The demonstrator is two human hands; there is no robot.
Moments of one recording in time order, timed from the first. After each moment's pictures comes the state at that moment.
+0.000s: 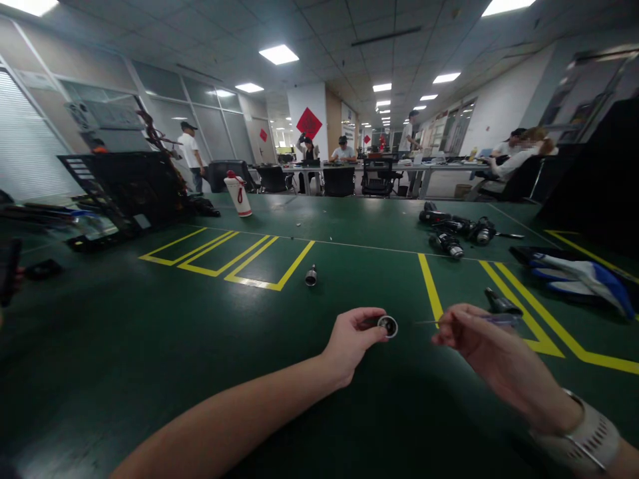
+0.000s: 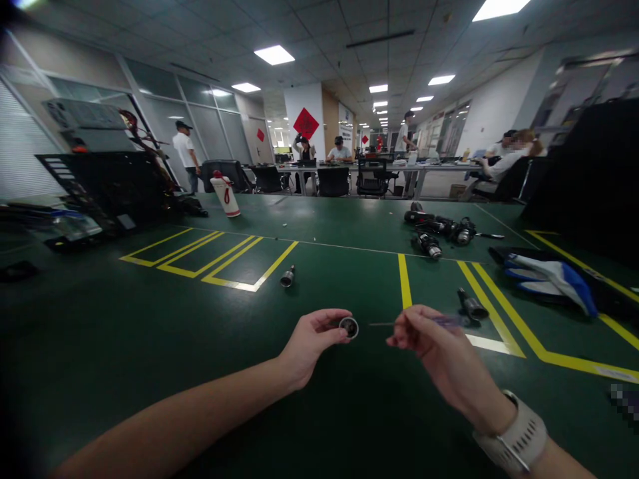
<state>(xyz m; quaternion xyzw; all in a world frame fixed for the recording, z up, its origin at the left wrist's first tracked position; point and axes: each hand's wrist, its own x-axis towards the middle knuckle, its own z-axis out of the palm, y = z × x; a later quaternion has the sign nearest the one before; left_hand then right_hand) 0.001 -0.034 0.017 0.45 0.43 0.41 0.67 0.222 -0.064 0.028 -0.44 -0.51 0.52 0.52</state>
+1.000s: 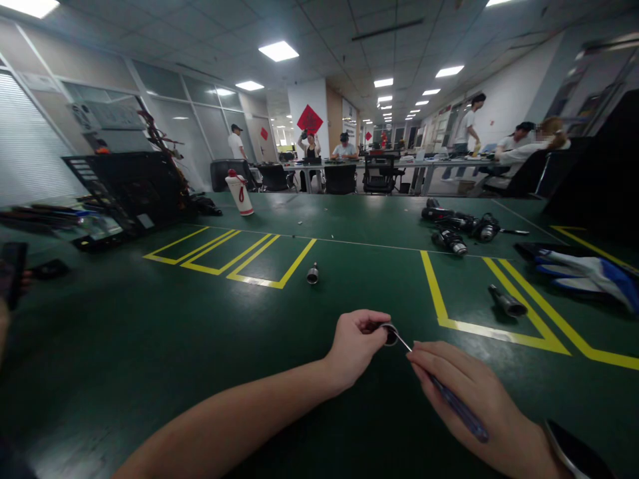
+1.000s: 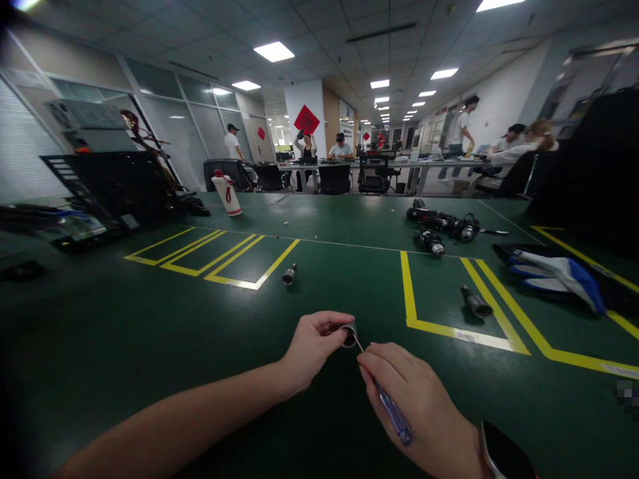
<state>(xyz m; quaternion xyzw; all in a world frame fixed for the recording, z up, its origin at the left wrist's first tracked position) 0.007 -0.035 -0.002 0.52 0.38 0.46 0.62 0.183 -0.101 0.024 -0.36 -0.86 -0.01 0.36</state>
